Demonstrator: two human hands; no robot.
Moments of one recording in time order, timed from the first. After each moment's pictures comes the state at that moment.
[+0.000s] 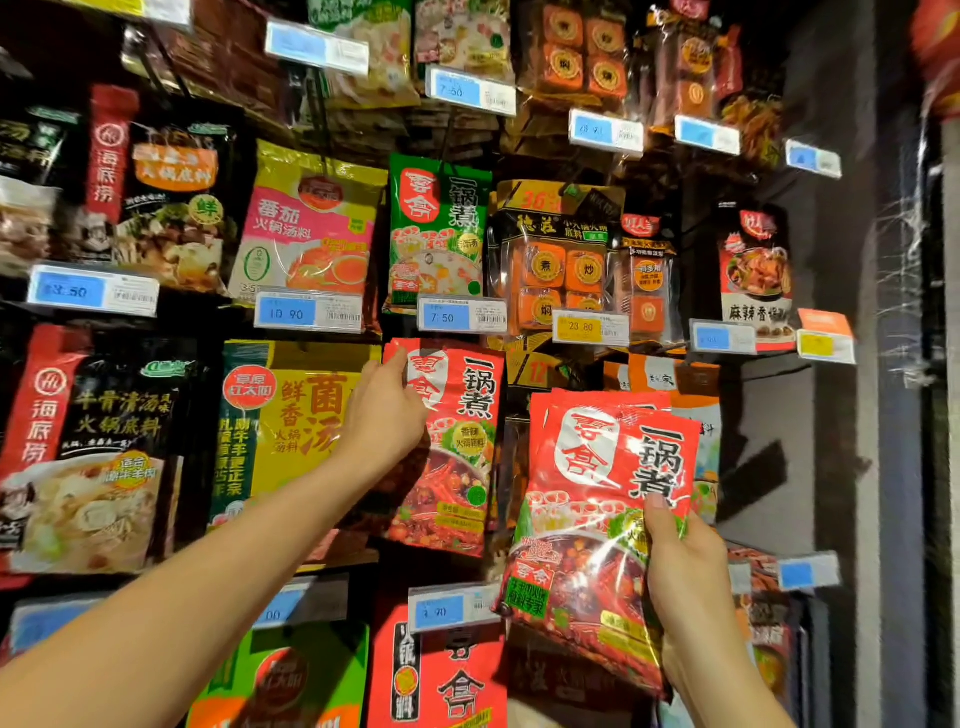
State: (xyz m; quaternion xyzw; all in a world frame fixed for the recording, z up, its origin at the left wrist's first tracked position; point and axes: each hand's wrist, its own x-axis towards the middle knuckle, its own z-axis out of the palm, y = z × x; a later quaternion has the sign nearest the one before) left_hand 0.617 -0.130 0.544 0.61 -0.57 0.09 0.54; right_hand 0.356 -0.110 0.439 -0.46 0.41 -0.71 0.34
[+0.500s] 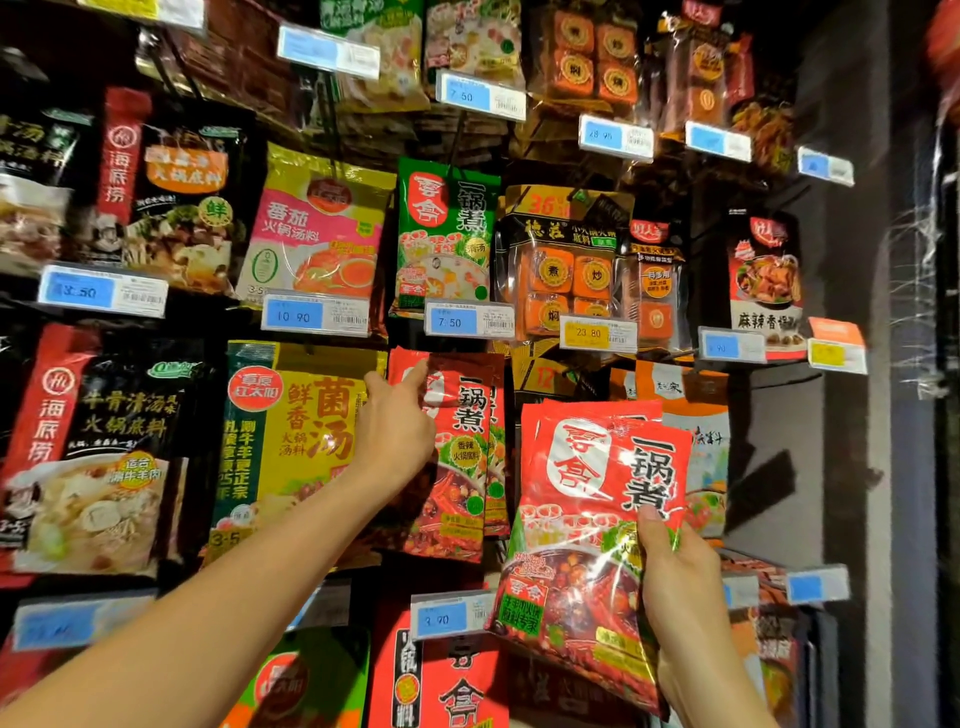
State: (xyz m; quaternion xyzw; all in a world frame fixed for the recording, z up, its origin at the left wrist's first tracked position) left_hand 0.610 -0.139 0.537 0.64 -0.55 0.14 0.52; right_hand 0.362 -0.106 0.442 -0.50 0.39 -0.69 0.34
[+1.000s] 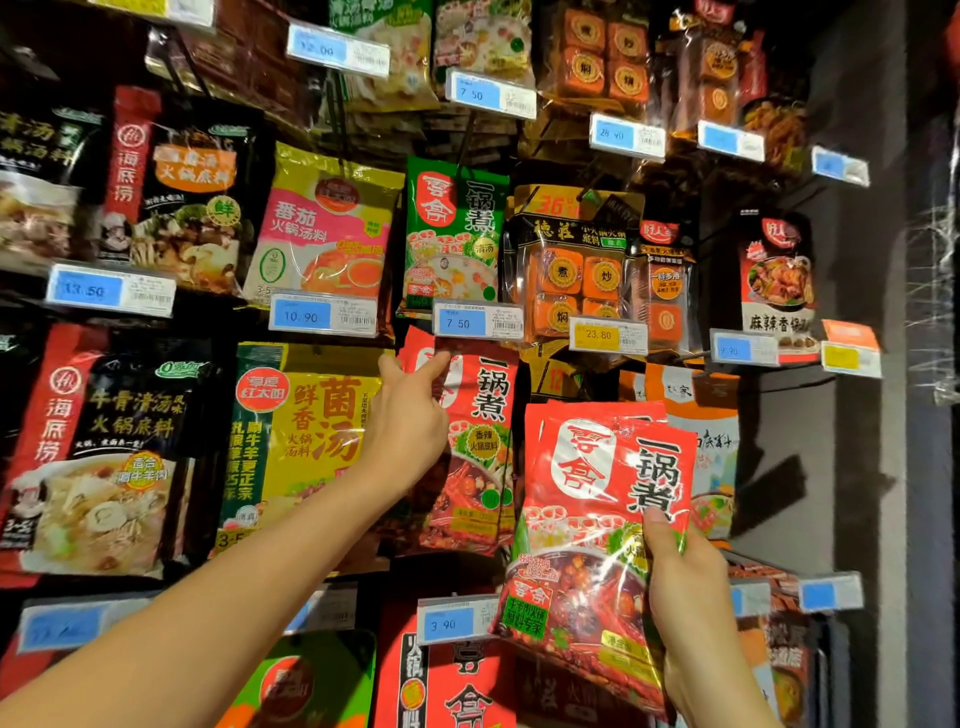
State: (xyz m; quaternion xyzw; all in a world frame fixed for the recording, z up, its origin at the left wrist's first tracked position) left_hand 0.605 -0.127 0.544 0.59 -0.58 0.14 0.54; right_hand 0.367 -0.108 0.443 -0.49 0.40 -0.69 0.35
